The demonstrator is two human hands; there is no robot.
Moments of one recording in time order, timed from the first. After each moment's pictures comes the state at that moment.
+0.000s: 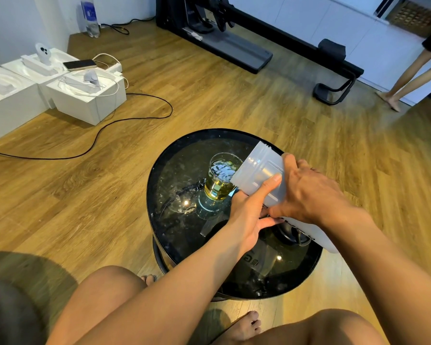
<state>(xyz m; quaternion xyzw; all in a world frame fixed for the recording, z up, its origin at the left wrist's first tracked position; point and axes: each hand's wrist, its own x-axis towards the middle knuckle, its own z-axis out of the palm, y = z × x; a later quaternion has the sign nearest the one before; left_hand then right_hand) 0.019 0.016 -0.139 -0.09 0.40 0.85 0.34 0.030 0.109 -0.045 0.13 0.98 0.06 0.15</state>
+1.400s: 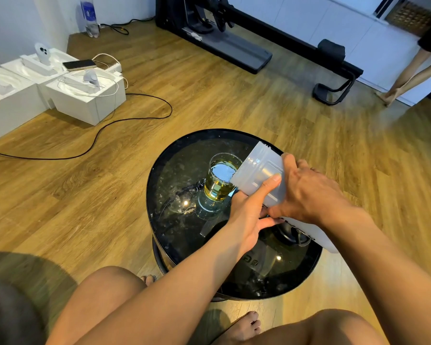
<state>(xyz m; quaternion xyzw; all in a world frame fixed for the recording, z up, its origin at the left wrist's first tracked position) 0.019 0.016 -0.137 -0.09 0.40 0.85 0.34 0.028 0.109 -0.045 0.13 0.98 0.07 0.16</state>
